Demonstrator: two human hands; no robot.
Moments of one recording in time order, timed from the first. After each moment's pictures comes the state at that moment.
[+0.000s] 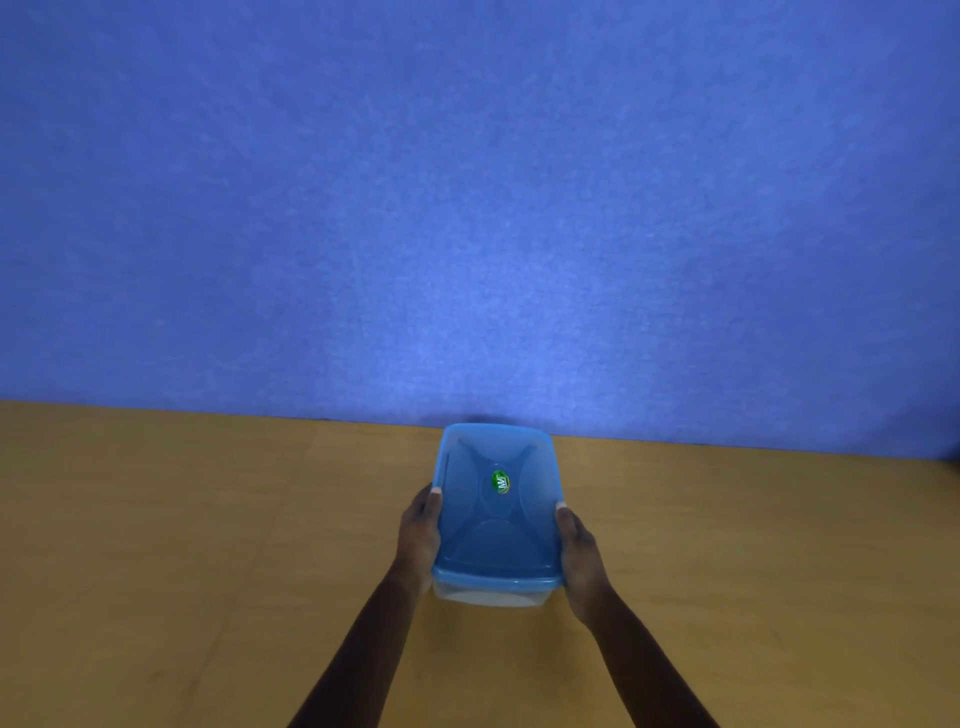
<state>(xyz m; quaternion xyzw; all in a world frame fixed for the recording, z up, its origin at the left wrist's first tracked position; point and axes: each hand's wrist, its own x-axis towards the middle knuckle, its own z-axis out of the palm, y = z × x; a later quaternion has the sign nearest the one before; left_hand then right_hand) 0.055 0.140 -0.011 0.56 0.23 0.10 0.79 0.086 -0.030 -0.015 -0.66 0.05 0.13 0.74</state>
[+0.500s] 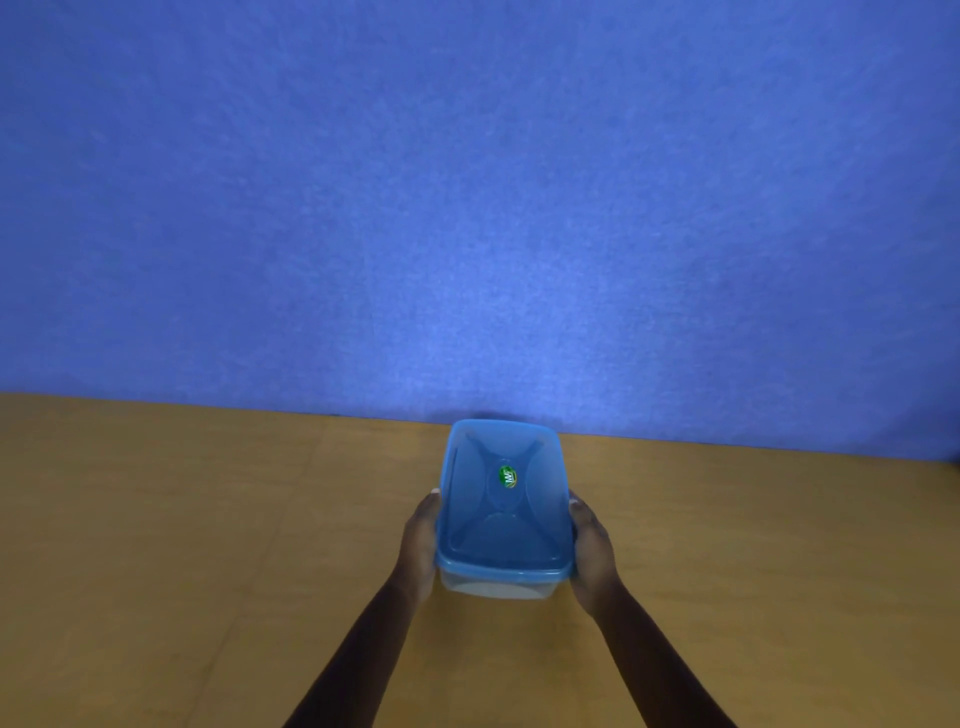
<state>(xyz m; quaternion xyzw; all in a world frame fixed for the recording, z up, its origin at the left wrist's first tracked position) 0.039 0.148 -0.020 0.52 0.19 0.03 0.83 0.085 -0.032 -0.009 -0.57 0.06 0.15 0.81</state>
